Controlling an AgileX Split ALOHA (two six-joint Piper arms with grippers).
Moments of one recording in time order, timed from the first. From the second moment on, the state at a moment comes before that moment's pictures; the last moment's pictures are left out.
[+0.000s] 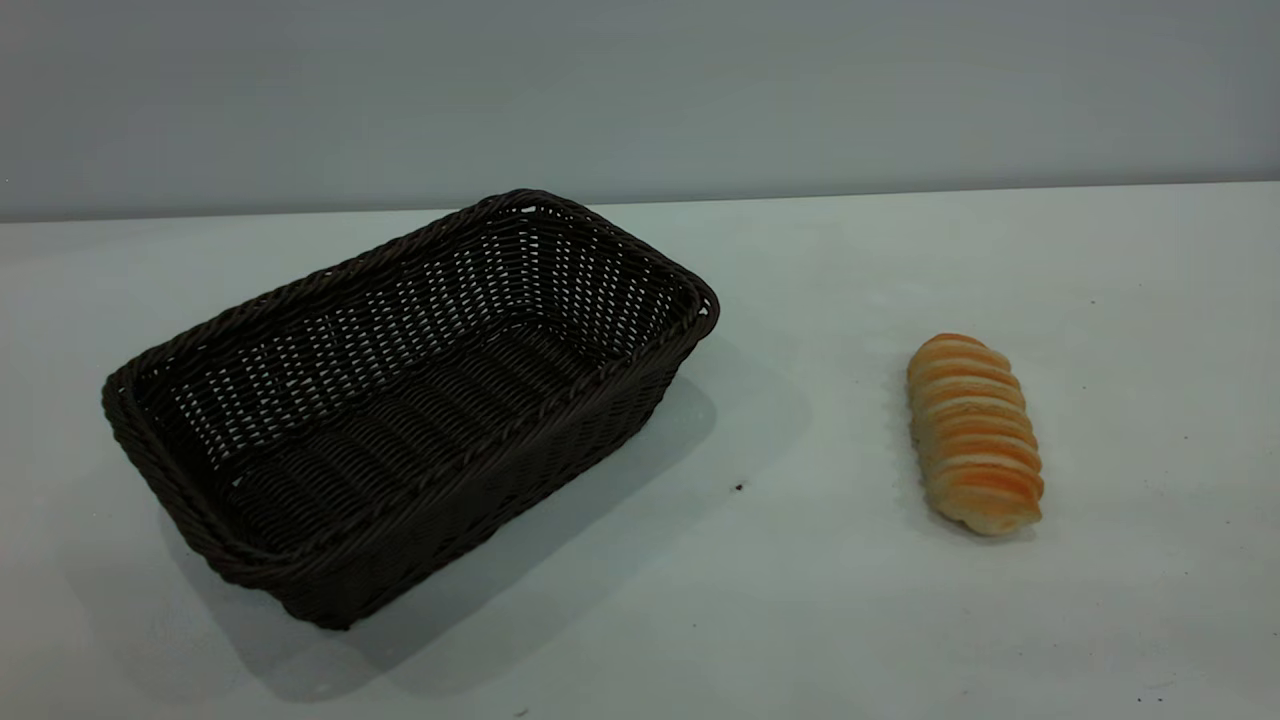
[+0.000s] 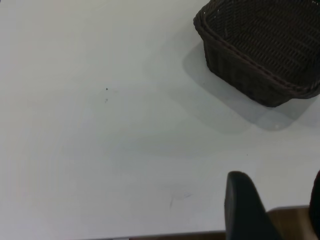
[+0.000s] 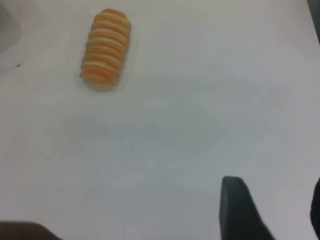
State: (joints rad) left arm 0.01 -0.02 -0.49 -0.02 1.14 0.04; right arm -0.04 0.09 -0.48 0.04 1.13 -0.06
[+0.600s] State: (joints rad) left arm 0.01 -0.02 -0.49 -0.03 1.14 -0.03; right arm -0.04 0.09 -0.48 0.07 1.12 -0.06
